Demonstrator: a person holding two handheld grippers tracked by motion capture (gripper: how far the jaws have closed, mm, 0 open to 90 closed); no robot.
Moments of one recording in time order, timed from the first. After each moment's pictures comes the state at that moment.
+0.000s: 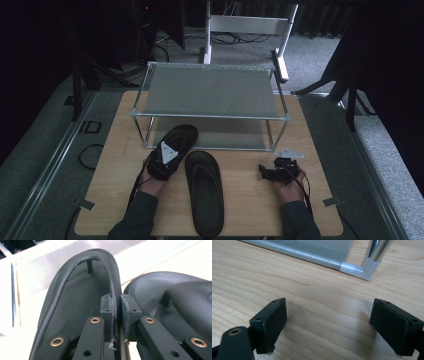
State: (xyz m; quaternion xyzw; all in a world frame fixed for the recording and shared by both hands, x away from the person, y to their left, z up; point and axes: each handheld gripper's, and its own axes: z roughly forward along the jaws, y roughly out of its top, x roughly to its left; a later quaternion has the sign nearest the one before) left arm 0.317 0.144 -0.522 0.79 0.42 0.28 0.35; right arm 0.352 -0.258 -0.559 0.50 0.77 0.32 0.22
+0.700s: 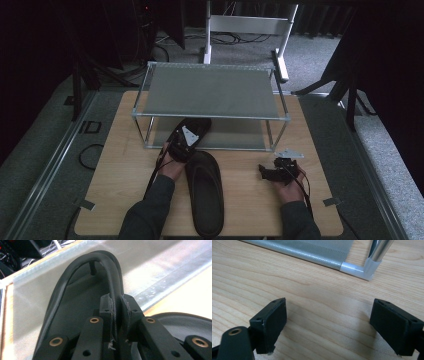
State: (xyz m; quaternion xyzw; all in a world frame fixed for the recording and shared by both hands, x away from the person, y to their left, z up) left arm 0.379 0.092 -0.523 0.80 0.41 0.31 0.32; right arm 0.351 -0.257 -0.559 0.50 0.77 0.33 0.22
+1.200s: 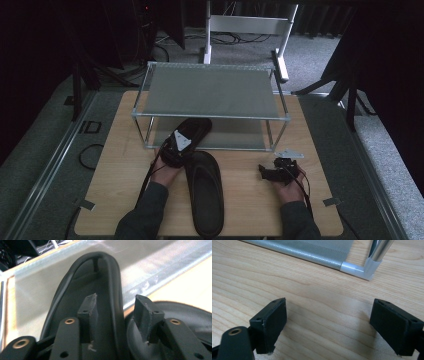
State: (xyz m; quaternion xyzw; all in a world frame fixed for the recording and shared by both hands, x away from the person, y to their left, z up) left arm 0.351 0.117 -0.515 0.79 0.42 0.29 0.35; right arm 0.351 -0.257 -0.559 0.50 0.77 0.32 0.22
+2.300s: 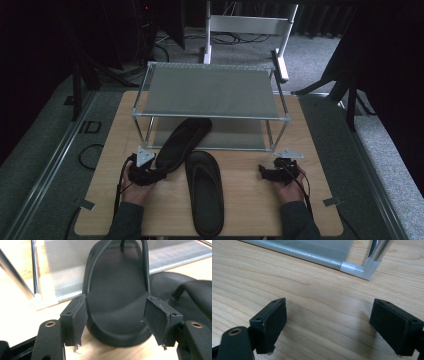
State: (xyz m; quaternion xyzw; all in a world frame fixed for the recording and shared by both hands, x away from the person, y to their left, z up) left arm 0.295 0.195 -0.527 0.74 0.49 0.24 0.40; right arm 0.351 -0.257 -0.559 0.50 0.77 0.32 0.22
